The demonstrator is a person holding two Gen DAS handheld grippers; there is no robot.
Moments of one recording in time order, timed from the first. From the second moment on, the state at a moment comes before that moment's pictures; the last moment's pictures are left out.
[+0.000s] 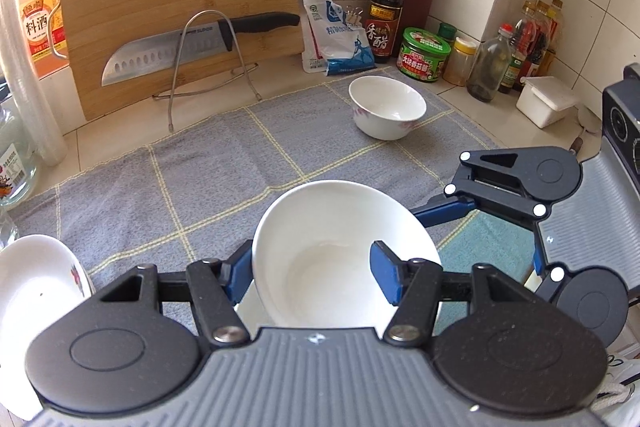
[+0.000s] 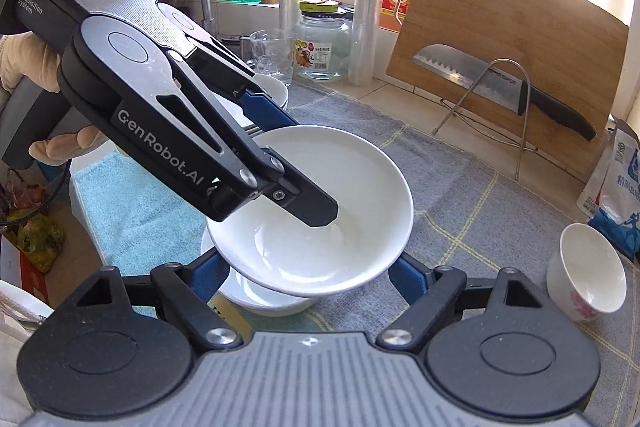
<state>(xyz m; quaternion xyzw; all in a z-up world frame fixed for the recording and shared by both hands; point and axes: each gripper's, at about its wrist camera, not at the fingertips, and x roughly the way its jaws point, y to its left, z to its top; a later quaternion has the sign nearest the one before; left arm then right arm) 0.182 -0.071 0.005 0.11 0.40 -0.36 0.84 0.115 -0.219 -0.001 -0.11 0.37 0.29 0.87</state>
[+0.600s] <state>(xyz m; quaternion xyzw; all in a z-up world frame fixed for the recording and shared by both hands) 0.186 -0.051 -0.019 0.10 0.42 -0.35 0.83 0.122 -0.206 -0.017 -0.09 0.40 0.31 0.86</state>
